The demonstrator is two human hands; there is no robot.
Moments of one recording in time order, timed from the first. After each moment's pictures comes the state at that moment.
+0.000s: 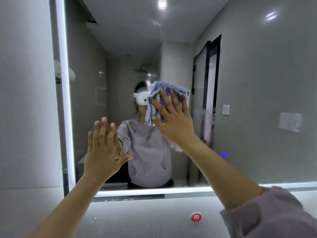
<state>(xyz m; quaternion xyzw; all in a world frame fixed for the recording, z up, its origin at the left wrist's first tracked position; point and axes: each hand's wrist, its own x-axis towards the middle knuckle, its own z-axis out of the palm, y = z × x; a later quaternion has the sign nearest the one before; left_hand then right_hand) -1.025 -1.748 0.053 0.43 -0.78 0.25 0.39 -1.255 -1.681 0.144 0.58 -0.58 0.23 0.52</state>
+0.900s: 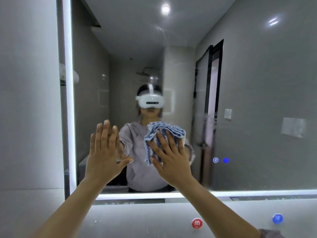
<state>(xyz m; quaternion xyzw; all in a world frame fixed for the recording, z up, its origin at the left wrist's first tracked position) -1.024 -1.749 0.051 0.42 -0.77 0.26 0.39 -1.249 -1.678 0.035 0.62 -0.56 0.23 0.50</state>
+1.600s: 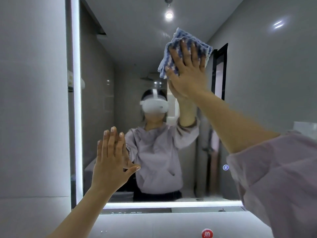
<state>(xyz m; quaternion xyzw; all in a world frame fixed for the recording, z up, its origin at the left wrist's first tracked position) -1.025 -1.751 0.053 0.42 -0.77 0.26 0.40 -1.249 -1.680 0.292 0.53 -0.63 0.30 0.48</state>
